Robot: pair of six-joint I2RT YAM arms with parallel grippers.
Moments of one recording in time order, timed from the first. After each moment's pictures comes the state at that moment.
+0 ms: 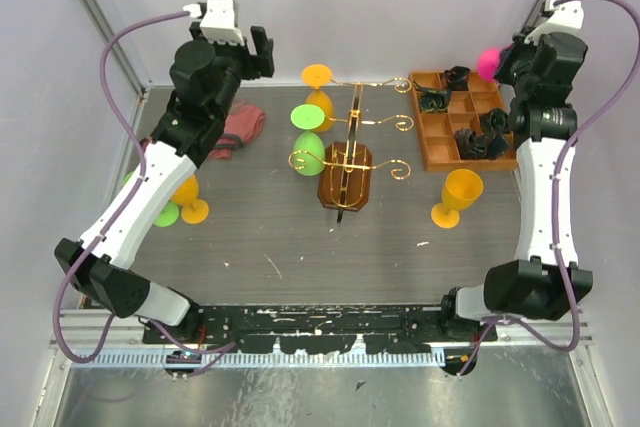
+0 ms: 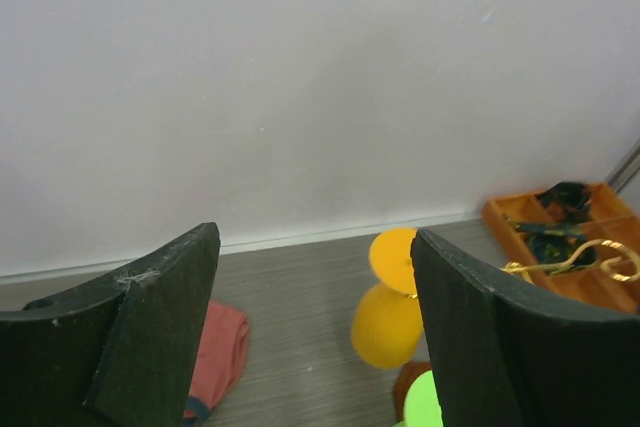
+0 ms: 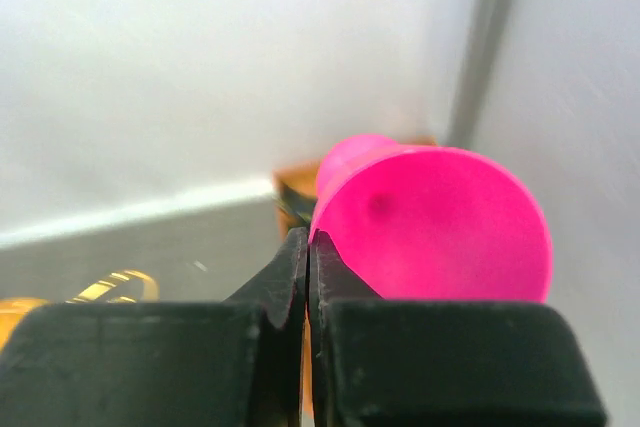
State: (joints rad) left arm -0.51 1.45 1.58 -0.02 -0.29 -0.02; right arm -0.19 1.41 1.64 -0.41 0.02 0.11
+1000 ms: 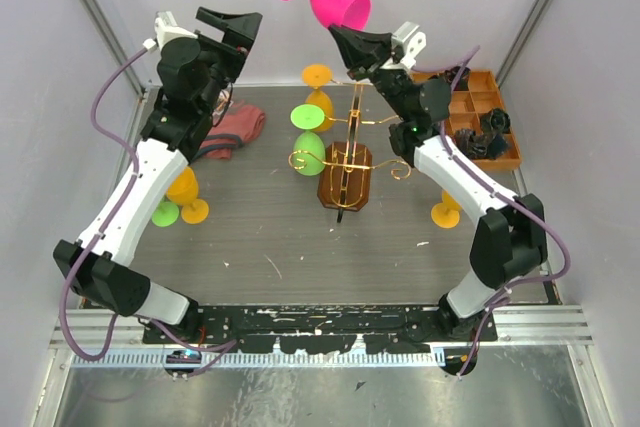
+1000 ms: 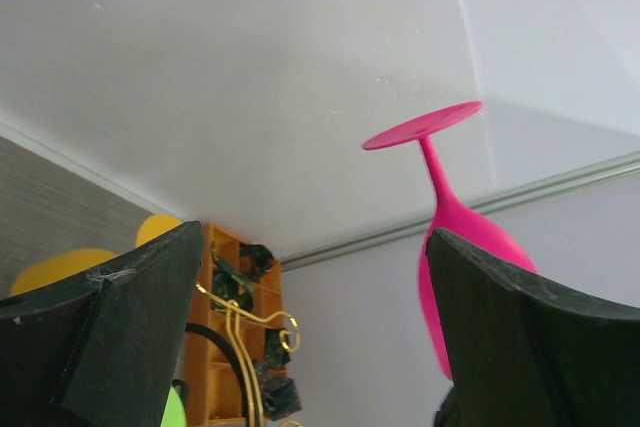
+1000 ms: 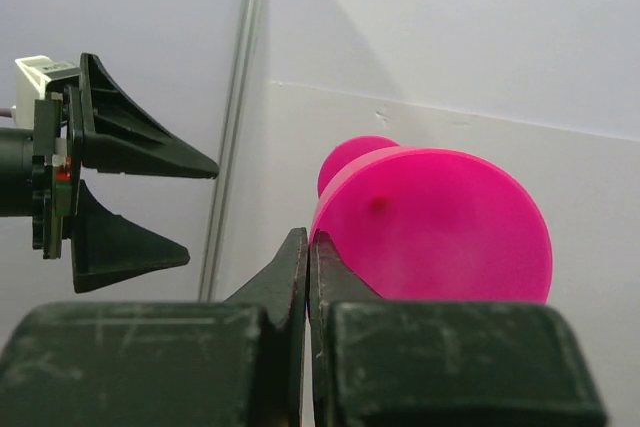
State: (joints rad) left arm -0.41 1.47 1.61 -0.08 -0.24 -1.07; right arm 0.41 1.60 1.36 1.01 -0.41 0.09
